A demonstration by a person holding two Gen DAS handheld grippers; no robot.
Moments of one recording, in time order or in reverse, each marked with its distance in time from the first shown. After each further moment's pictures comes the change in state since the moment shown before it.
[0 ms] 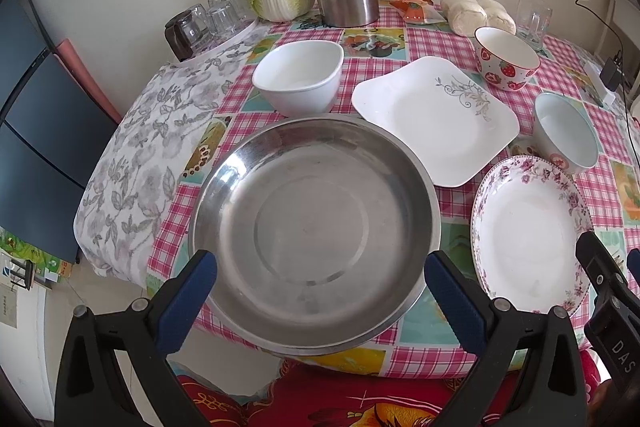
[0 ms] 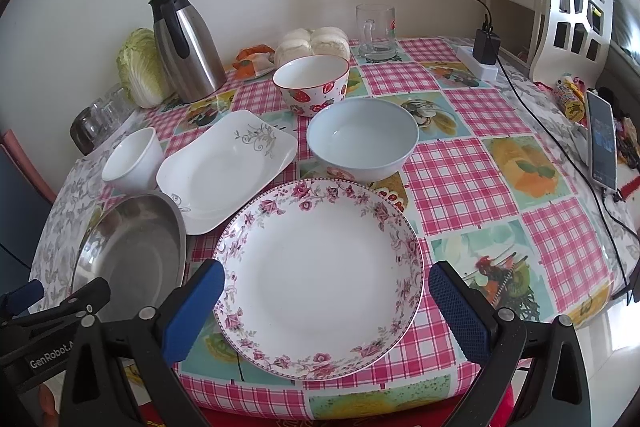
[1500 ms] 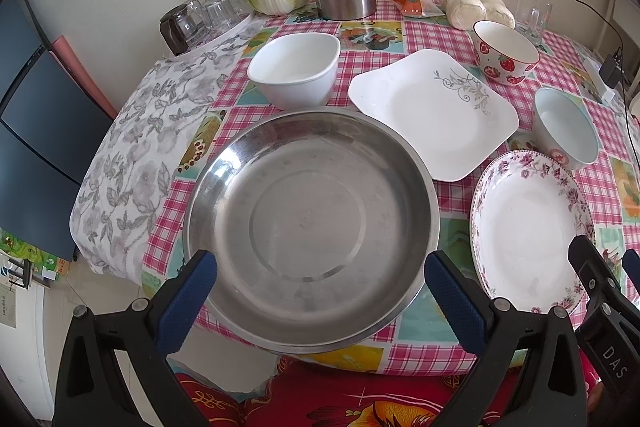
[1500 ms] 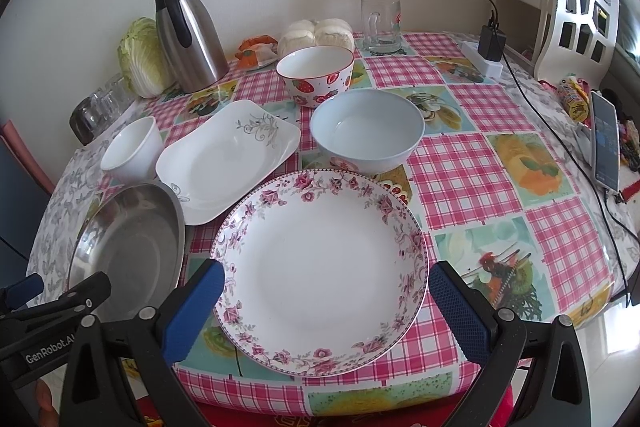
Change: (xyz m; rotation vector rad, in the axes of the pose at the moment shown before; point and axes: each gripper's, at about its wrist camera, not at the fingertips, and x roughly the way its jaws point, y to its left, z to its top) left arm 0.005 -0.003 0.000 0.004 0.020 -0.009; right arm 0.006 0.002 -0.002 -0.022 0.024 -0.002
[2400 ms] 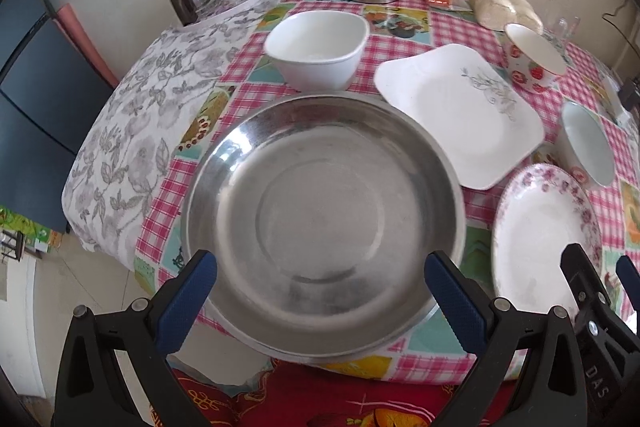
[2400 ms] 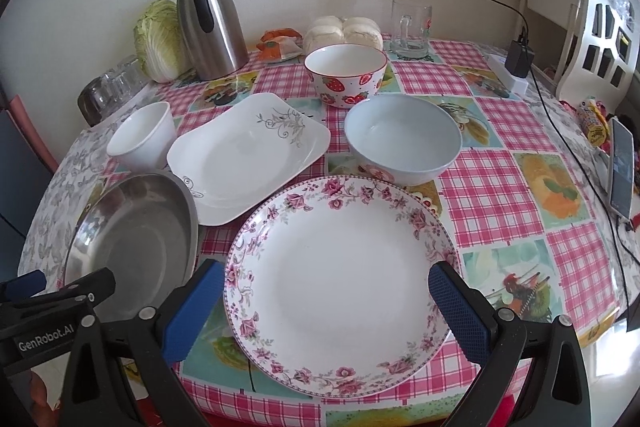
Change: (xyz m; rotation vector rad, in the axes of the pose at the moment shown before) left arm 0.026 0.022 0.011 -0.087 0.086 -0.004; right arm 0.018 0.029 0.009 -0.084 0.006 0.020
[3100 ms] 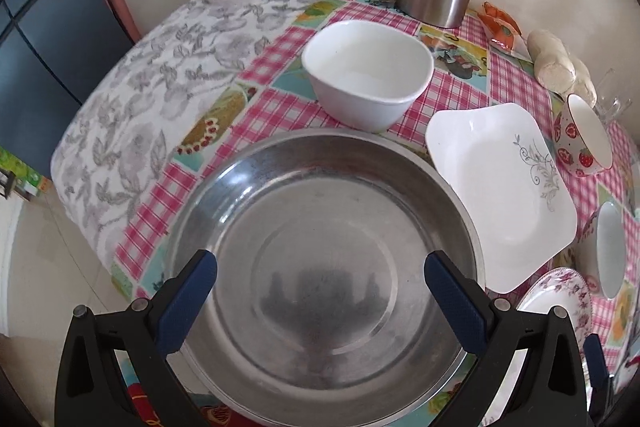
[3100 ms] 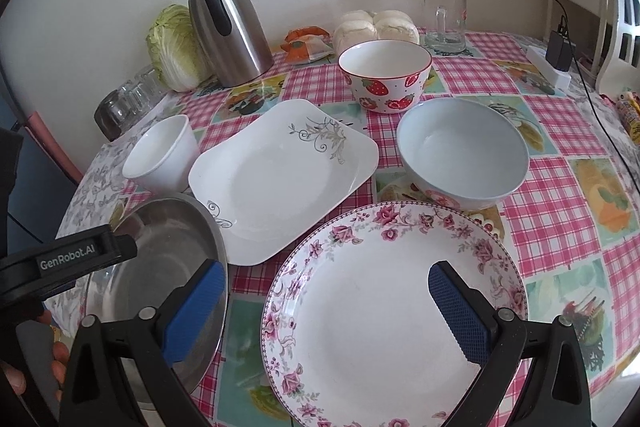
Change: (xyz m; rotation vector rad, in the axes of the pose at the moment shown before) left arm 0.040 0.024 0.048 -0.232 0.040 -0.023; right arm 0.037 0.014 0.022 0.034 0.007 0.125
